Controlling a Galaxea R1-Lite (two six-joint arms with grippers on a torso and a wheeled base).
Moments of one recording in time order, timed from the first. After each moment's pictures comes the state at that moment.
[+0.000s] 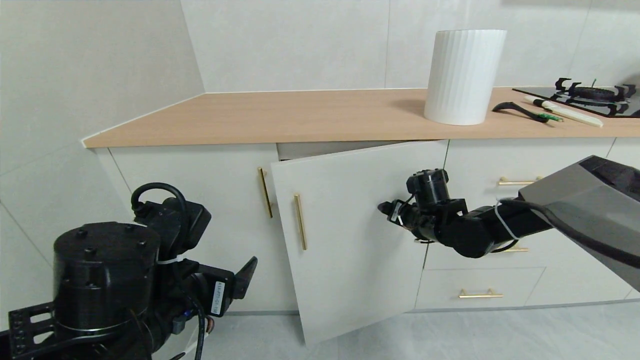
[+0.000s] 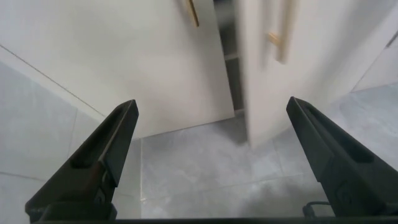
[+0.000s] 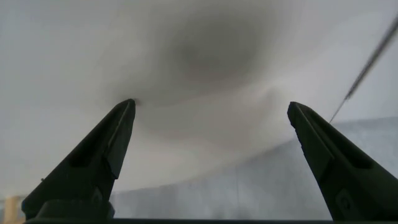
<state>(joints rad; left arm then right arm) -0.68 1.42 -0.49 -0.48 0.59 -0.05 0.49 2.26 -1.35 -0.42 -0.25 0.66</state>
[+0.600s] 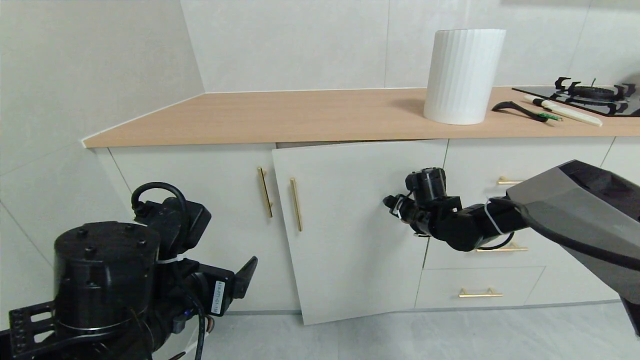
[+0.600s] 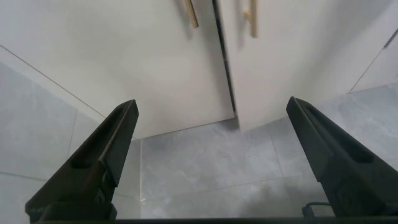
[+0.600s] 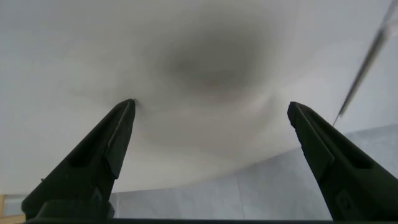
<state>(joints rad) -0.68 1.42 -0.49 -0.48 0.58 -0.05 0.45 2.33 -1.45 -0.42 -0.31 0.71</state>
